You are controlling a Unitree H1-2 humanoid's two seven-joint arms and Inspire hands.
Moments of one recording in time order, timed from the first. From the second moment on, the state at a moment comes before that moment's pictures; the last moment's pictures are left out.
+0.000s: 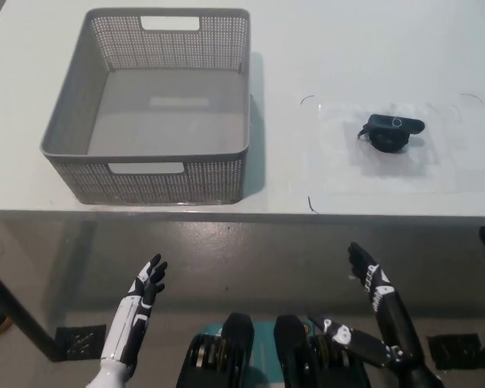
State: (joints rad) left_arm -0.03 0.07 -0.04 0.25 0.11 -0.35 0.00; right_arm 0.04 -0.05 0.14 0.03 -0.09 -0.26 0.04
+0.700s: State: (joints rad) left_arm -0.01 0.09 -0.04 0.24 0.11 -0.36 0.00; right_arm -0.11 -0.17 0.06 -0.34 -0.09 0.01 0.09
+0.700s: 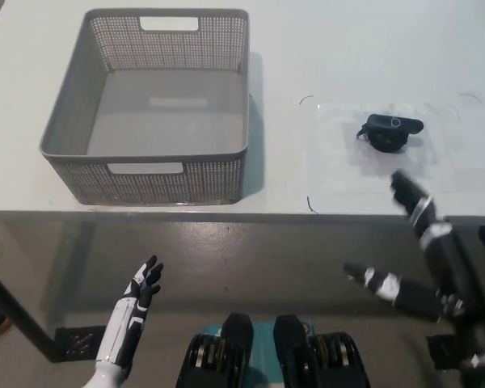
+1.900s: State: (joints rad) left_arm 0.06 0.09 -0.05 0.21 0.11 -0.38 0.00; right_arm -1.21 -0.37 0.44 0.97 -0.47 0.21 0.20
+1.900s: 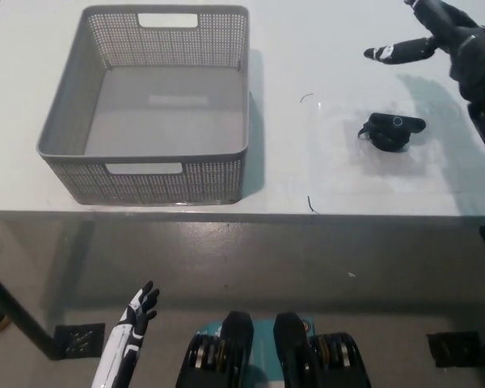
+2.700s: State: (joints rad) left_arm 0.05 0.10 -0.05 0.20 0.12 -0.38 0.00; right_arm -1.22 -0.32 0.49 1.18 -0.50 0.16 0.20
